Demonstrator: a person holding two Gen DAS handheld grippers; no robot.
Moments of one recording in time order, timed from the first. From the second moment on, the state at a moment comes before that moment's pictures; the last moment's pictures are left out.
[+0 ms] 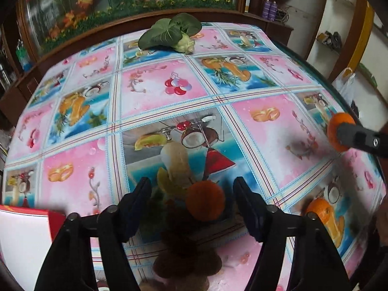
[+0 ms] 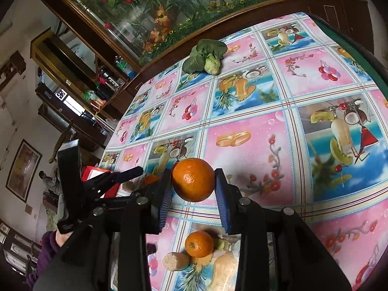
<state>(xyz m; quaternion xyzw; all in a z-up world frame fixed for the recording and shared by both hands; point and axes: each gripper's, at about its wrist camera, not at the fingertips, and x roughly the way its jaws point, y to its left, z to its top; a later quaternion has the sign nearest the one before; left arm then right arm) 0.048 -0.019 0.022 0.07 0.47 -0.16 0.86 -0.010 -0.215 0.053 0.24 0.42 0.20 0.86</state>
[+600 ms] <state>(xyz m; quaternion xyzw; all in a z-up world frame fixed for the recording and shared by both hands) 0.058 -0.018 0.018 0.03 0.51 -0.22 0.83 -0.009 -0.213 0.051 0.24 0.41 0.19 0.86</state>
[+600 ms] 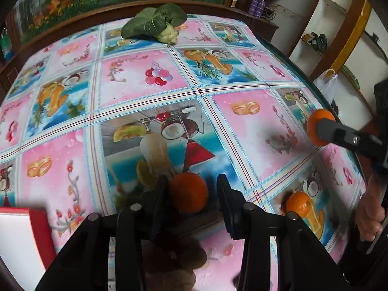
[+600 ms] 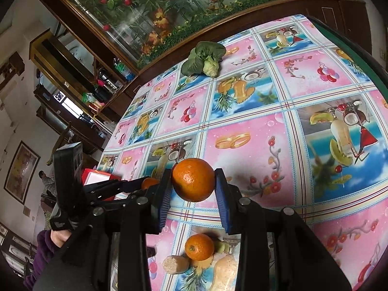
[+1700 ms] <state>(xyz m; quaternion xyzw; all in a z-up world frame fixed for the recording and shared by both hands) -0.109 0.122 0.100 0.01 0.34 0.05 0.94 -0.053 -0.060 0.051 0.10 0.38 0.29 0.87</state>
